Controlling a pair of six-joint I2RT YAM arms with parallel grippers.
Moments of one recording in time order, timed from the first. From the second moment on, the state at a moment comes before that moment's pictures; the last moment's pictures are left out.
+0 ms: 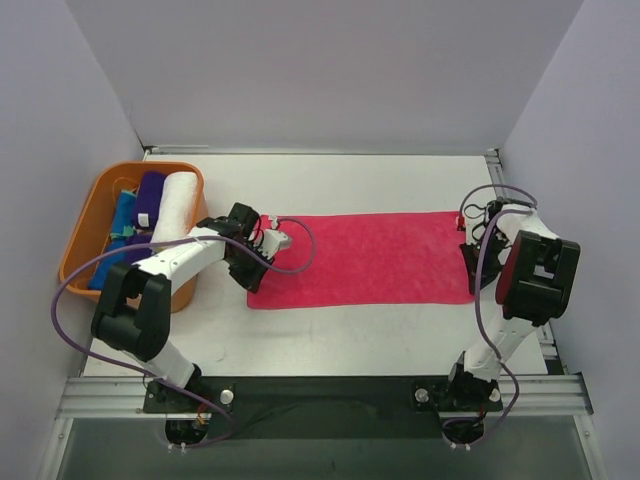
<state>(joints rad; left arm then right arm) -0.40 1.61 1.05 -0.78 0.26 0.36 -0.27 1.84 1.21 -1.06 -0.05 -0.42</state>
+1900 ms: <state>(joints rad) -0.40 1.65 1.15 -0.94 0.18 0.43 -0.17 1.91 1.40 -1.10 0.06 -0.49</state>
